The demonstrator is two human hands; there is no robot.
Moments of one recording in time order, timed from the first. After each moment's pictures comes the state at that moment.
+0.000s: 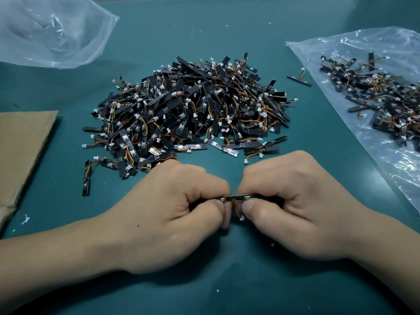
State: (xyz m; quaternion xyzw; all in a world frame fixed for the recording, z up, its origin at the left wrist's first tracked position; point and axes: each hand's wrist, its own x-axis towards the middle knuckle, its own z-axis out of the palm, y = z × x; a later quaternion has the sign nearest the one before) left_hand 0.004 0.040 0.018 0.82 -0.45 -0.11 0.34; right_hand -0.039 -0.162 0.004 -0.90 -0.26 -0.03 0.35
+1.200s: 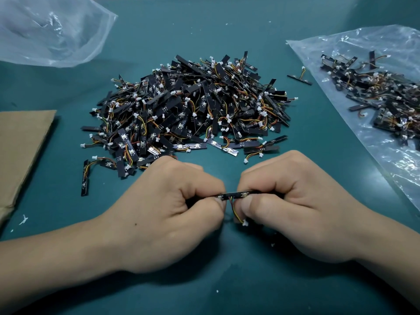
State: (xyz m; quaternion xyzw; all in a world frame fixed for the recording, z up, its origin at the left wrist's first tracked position) left_hand 0.011 0.043 0.008 0.82 -0.43 -0.09 0.37; right_hand -0.040 -0.158 0.008 -0.89 -0.18 0.05 0.42
